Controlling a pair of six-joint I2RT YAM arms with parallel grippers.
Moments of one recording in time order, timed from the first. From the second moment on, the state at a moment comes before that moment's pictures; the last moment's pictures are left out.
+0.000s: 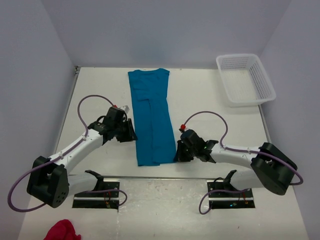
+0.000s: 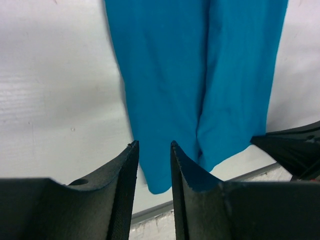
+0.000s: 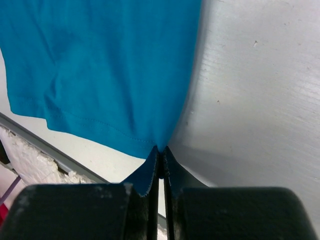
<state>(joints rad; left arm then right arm) -0.42 1.20 0.74 -0.51 0.17 -0.60 0.87 1.33 0.50 -0.11 -0.11 0.83</state>
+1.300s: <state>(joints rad) -0.65 1.33 0.63 -0.60 0.24 -0.76 0.87 1.28 0.47 -0.12 -0.11 0.82</state>
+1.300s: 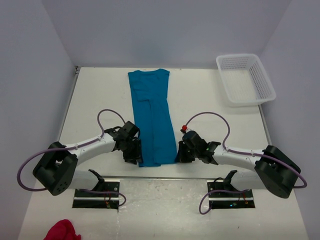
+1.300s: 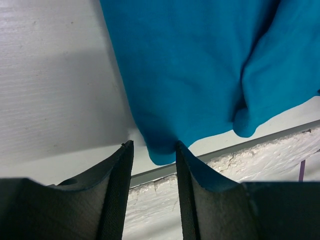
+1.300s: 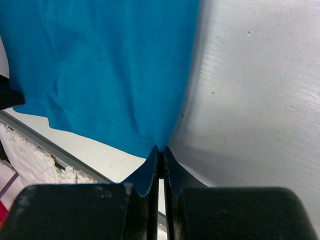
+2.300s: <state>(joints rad) -0.70 1.29 0.58 -0.51 0.29 -0.84 0.88 1.27 0.45 -0.12 -0.11 0.82</state>
